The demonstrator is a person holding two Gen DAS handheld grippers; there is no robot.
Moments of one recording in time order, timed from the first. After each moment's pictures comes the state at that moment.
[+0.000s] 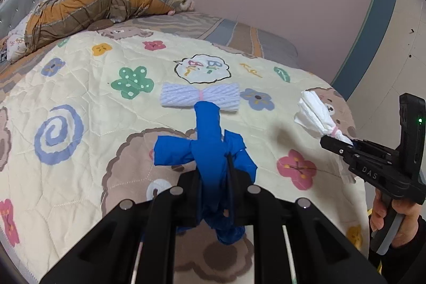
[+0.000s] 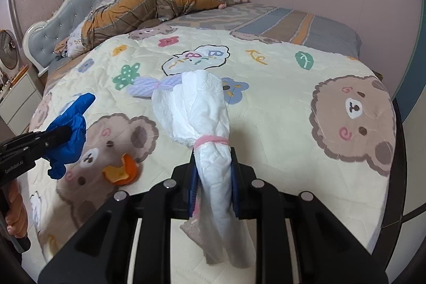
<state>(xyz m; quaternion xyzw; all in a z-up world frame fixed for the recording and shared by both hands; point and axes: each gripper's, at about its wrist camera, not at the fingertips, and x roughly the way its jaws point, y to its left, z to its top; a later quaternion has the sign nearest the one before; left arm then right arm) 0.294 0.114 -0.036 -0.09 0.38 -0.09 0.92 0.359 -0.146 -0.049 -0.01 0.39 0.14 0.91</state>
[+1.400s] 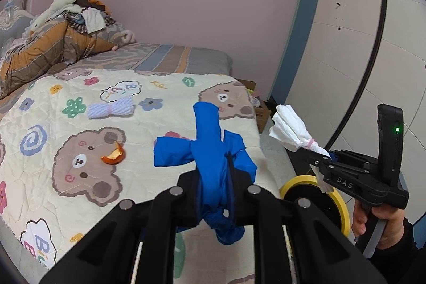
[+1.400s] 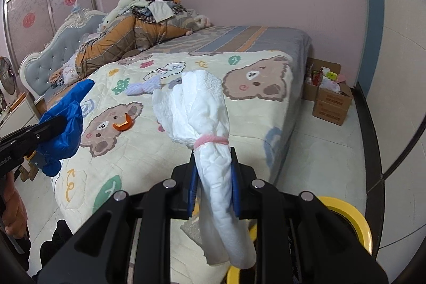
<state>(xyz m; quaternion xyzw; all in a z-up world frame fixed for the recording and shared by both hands) 0.118 -0.037 0.030 -0.03 0.30 -0.21 0.93 0.124 -0.298 -0.002 0.04 0.33 0.07 0.94</state>
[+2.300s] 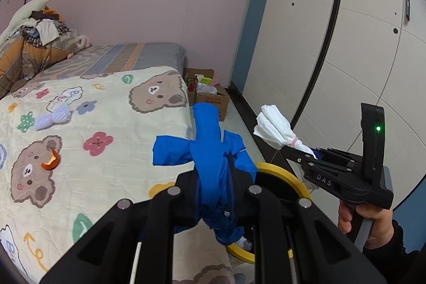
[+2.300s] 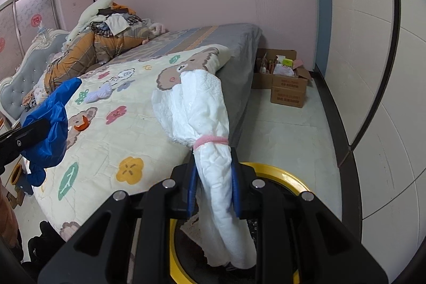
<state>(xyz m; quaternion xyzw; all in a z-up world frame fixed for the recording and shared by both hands) 0.080 -0.163 0.026 0.01 0.31 -0.31 0.90 0.052 -0.412 -0.022 0.08 0.33 -0.03 0.94</state>
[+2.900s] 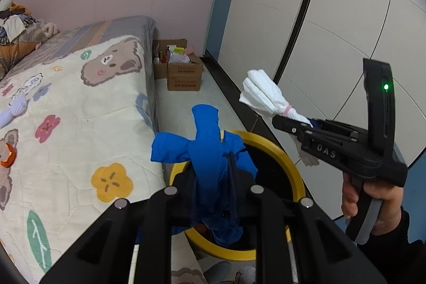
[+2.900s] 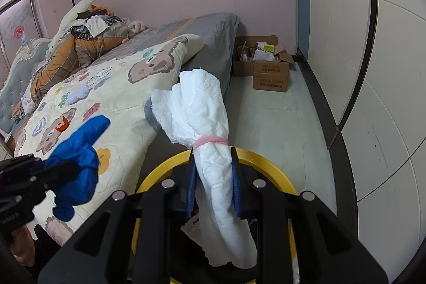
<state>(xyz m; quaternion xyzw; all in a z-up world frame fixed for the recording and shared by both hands) 0.086 -0.236 -0.032 0.05 0.38 -0.36 0.85 0.039 -0.465 -0.053 0.11 0.35 -0.07 0.93</state>
